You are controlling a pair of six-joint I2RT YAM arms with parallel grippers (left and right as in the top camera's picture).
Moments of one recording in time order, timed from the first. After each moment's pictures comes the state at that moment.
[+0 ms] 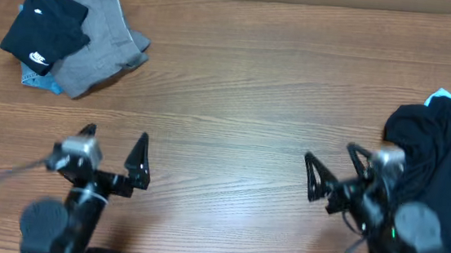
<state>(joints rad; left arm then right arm) -0.05 0.35 0.66 -0.46 0.14 -0.21 0.33 0.45 0.67 -0.49 -0.12 0.32</state>
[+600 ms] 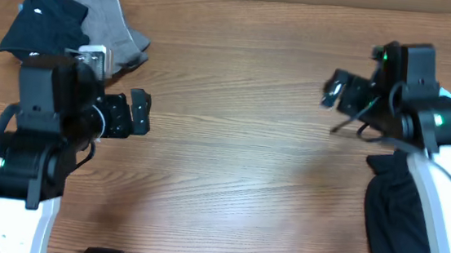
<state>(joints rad) -0.05 1.12 1.45 -1.15 0.14 -0.20 0.14 1.40 1.51 -1.10 -0.03 0.44</state>
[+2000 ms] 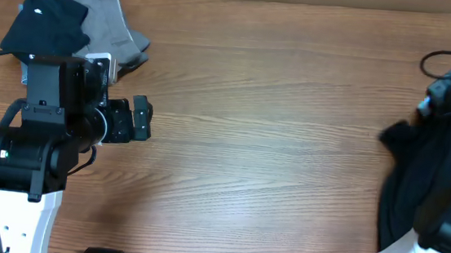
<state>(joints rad) -0.05 1.15 1.45 -1.23 0.14 -0.20 -0.39 1.88 1.80 -1.16 0.11 0.49</state>
